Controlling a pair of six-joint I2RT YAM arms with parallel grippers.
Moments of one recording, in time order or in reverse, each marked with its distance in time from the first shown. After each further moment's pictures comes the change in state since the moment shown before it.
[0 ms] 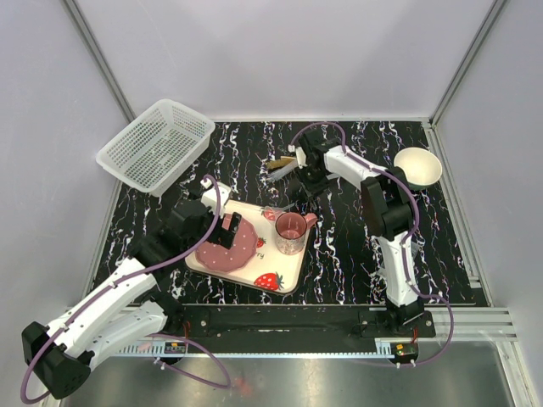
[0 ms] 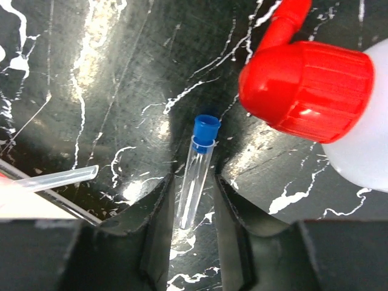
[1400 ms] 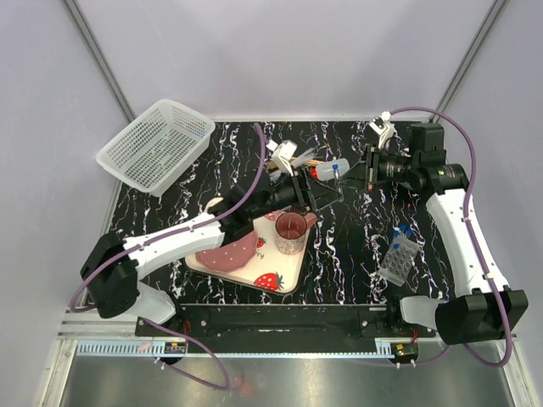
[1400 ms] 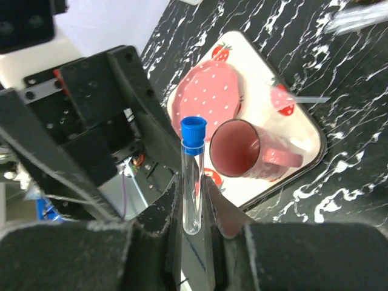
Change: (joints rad) left arm -0.259 0.609 0.335 0.821 0.393 -0.833; right arm -0.353 -0.975 -0.438 0.080 -0.869 0.218
